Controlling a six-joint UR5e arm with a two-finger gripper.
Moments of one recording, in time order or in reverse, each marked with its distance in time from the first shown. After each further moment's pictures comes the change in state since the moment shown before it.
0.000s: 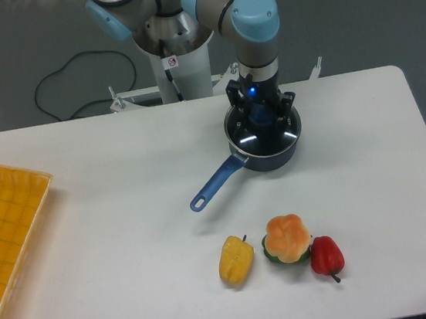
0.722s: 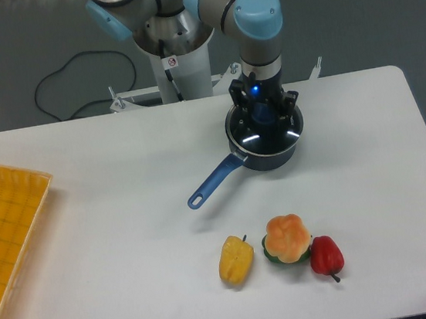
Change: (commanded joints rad) arm 0.008 0.000 0.041 -0.014 0.003 0.005
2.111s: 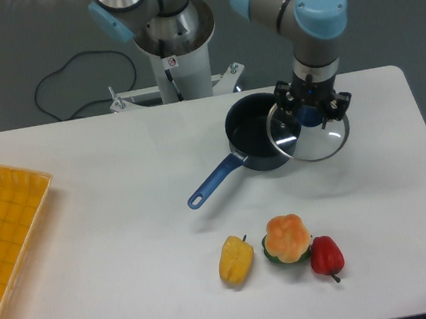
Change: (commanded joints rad) arm 0.067 -0.227 0.356 -0.172 0.002 0.011
